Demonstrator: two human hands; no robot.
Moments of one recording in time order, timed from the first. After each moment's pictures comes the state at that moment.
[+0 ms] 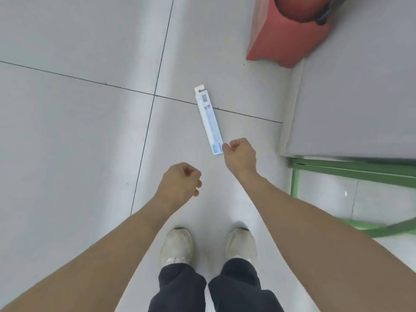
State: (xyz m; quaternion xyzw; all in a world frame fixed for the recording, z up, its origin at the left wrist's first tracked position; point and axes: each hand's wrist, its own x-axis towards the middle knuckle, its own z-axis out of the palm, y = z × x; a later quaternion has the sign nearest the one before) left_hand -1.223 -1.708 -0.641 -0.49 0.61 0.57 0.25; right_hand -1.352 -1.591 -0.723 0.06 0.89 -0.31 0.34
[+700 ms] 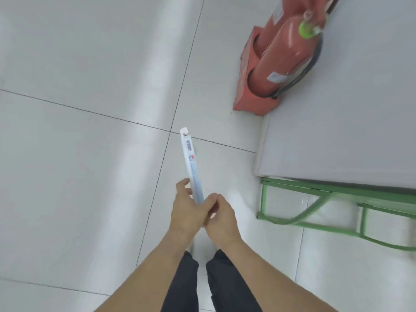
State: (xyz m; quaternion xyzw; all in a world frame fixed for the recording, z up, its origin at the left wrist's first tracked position) left_hand -1.211 -1.693 -0.408 -0.53 0.59 0.59 0.14; right_hand -1.239 -1.590 -0.440 0.07 0.78 -0.44 0.45
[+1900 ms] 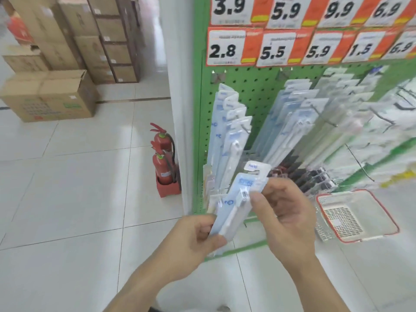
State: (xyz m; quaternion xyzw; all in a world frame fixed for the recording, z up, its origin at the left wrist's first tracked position) left_hand -1.177 -1.380 0.153 -0.03 0.76 0.62 0.17; right_hand -1.222 -1.200 0.194 -0.16 0.70 -0.69 -0.12
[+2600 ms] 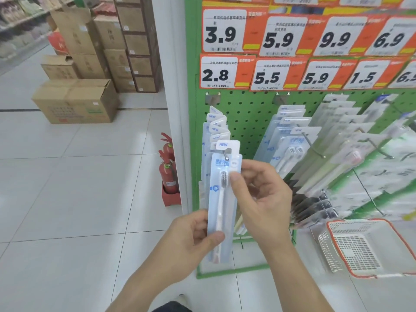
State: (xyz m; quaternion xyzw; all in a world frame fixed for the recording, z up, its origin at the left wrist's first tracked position) left_hand -1.204 -1.345 0.183 -0.06 0.75 0.65 0.08; right_hand -1.284 -1.208 0.219 -0.16 0.67 -0.72 -0.10
